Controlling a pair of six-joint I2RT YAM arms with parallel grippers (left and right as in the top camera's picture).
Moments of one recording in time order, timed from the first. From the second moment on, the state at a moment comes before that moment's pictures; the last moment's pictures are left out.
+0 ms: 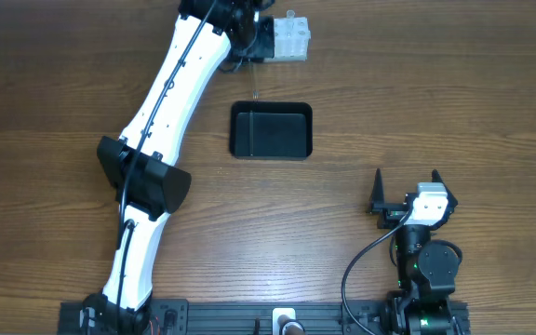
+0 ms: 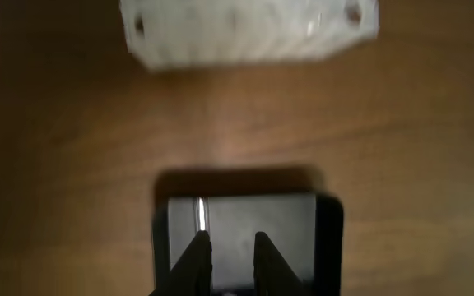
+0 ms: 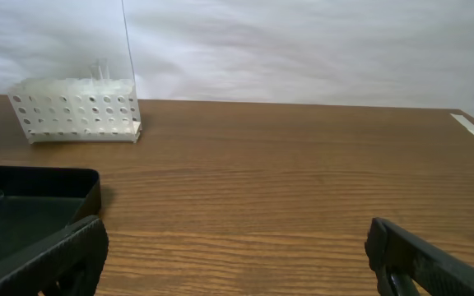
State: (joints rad) left arm -0.46 2.37 2.60 -1.43 0.00 -0.46; right arm 0.04 0.01 0.01 -0.07 0.08 -0.03
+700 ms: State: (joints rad) left arm -0.46 2.47 2.61 -1.59 0.12 -0.47; right arm 0.04 0.01 0.01 -0.07 0.08 -0.03
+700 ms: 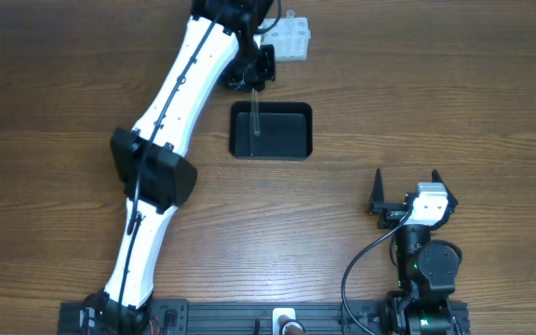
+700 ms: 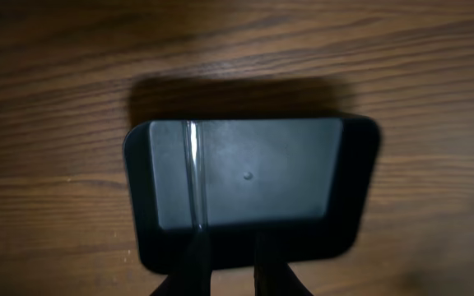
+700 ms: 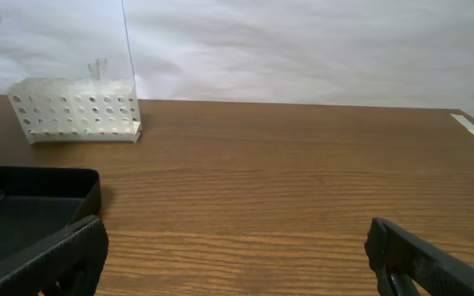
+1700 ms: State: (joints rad) left arm -0.48 2.64 2.61 -1.56 0.12 -0.47; right arm 0.04 0.01 0.01 -0.07 0.08 -0.03
